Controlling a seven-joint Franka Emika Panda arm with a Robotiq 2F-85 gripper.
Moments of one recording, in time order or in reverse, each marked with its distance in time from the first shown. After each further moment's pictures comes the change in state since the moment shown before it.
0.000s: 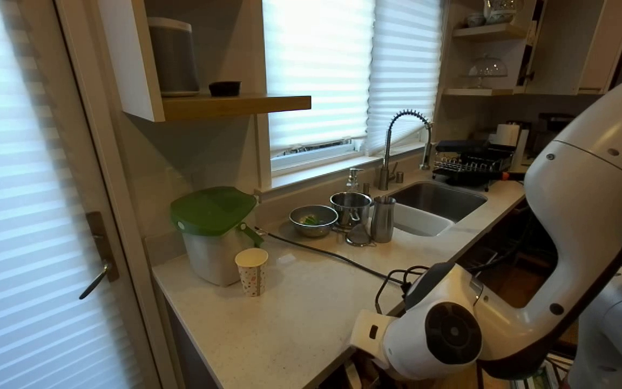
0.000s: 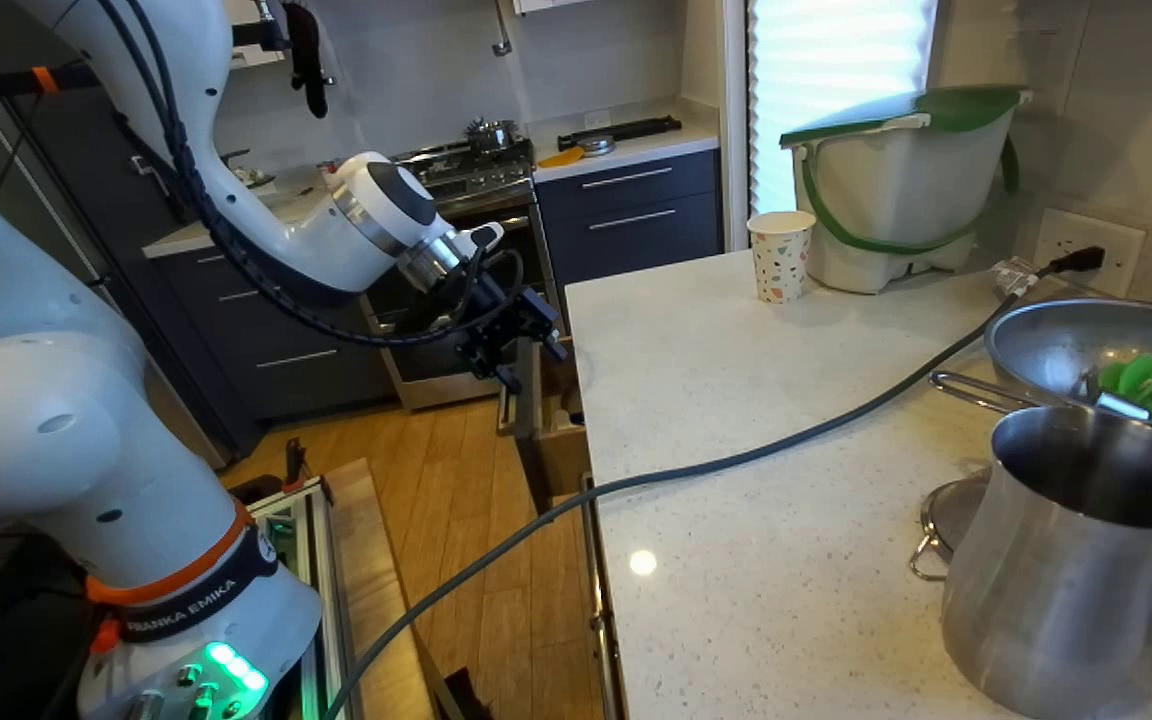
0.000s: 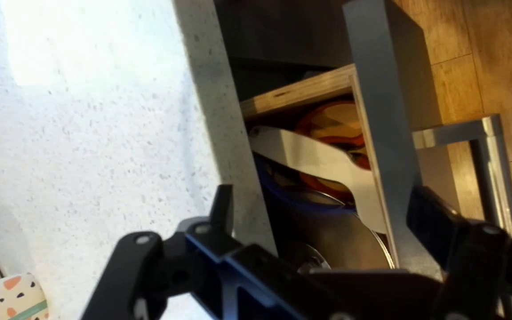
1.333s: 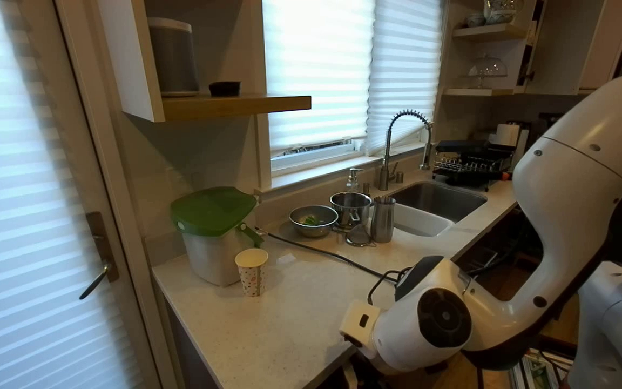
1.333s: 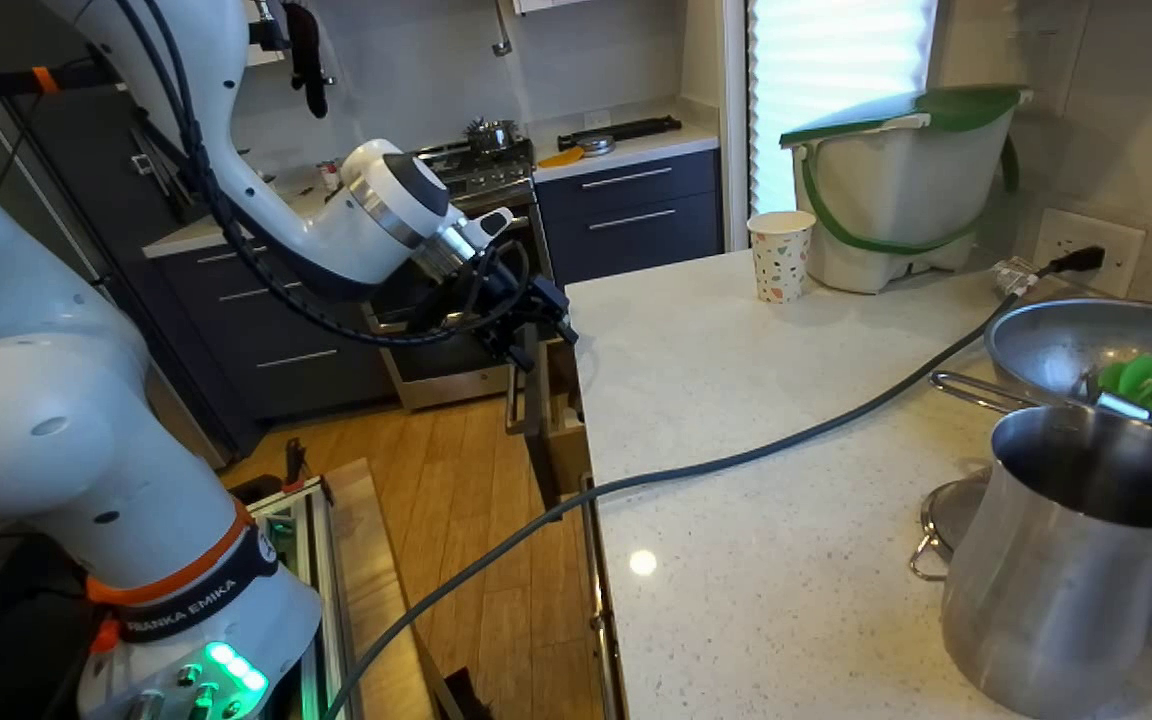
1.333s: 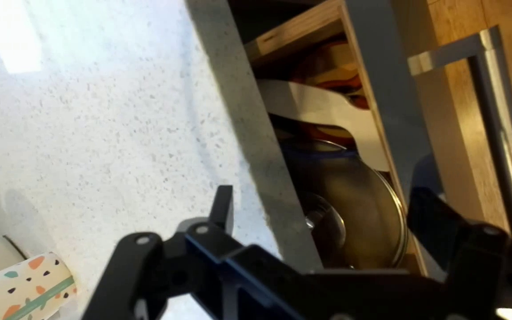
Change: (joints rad) arm -0.024 0.029 -0.006 0.050 -0.029 0.093 0.100
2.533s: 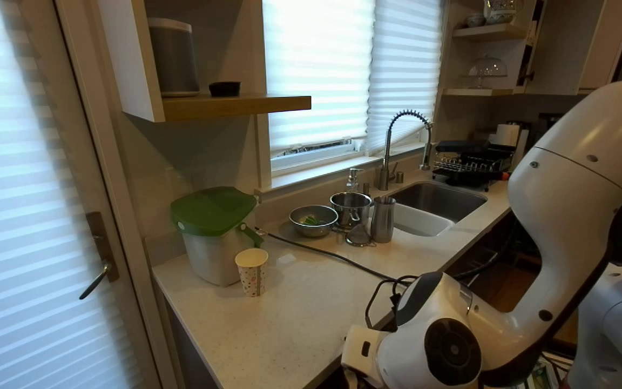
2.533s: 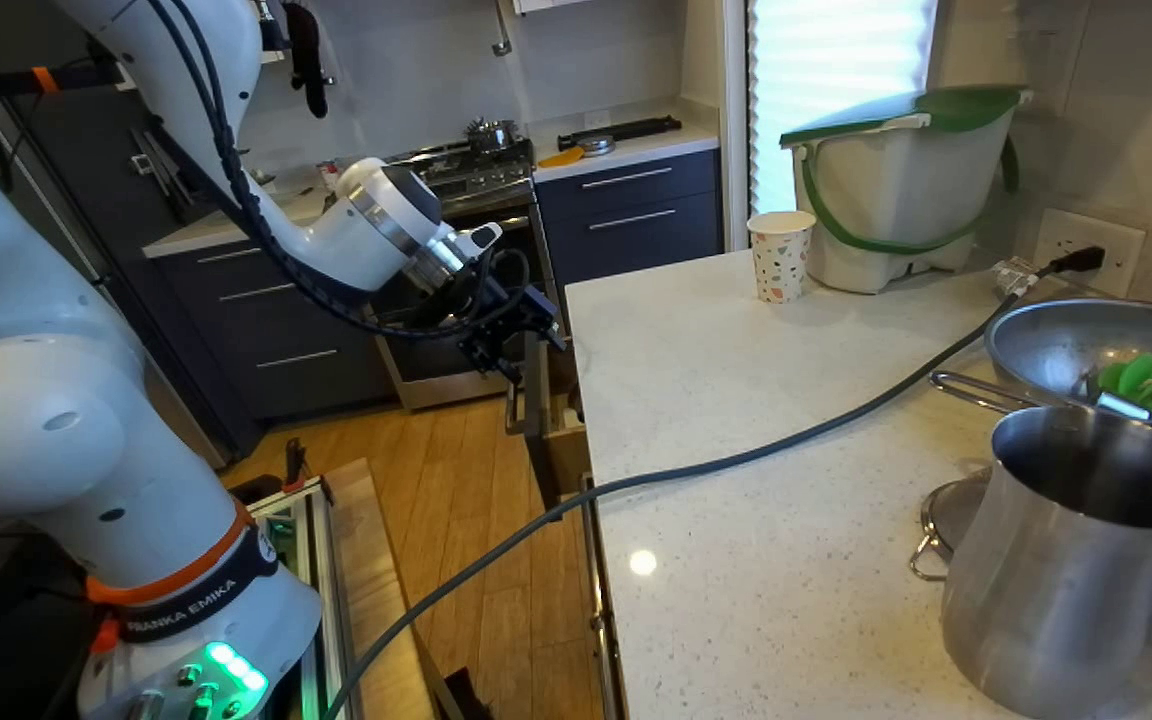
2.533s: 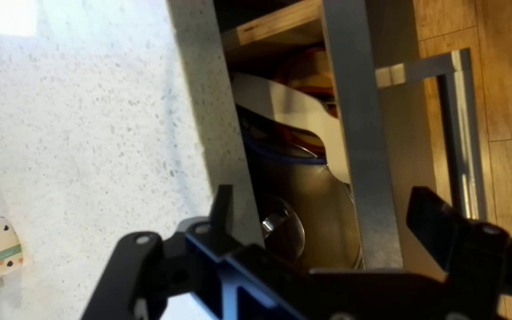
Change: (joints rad) arm 0.047 0.050 0.026 0.008 -0.056 -0.057 -0.034
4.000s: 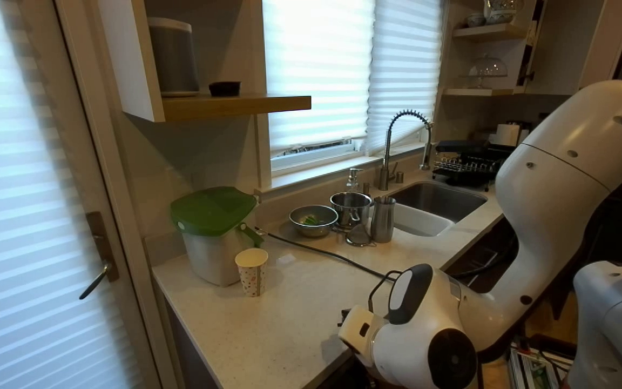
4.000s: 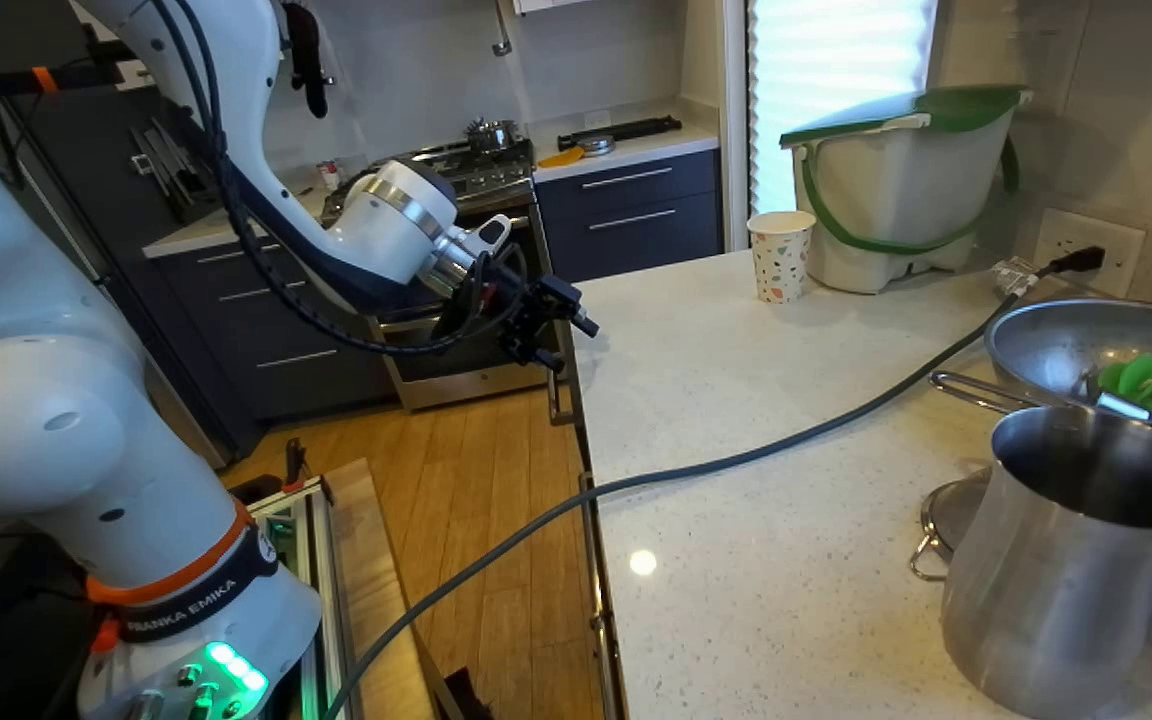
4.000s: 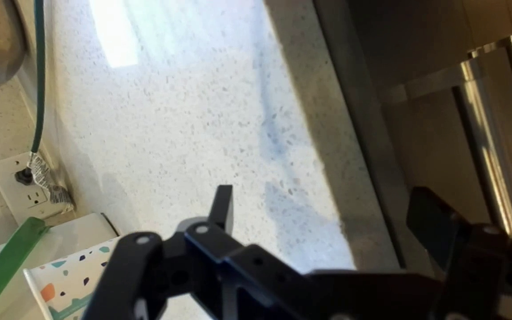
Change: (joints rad) arm 0.001 0.023 -0.048 0.044 -0.320 -0.102 0.418
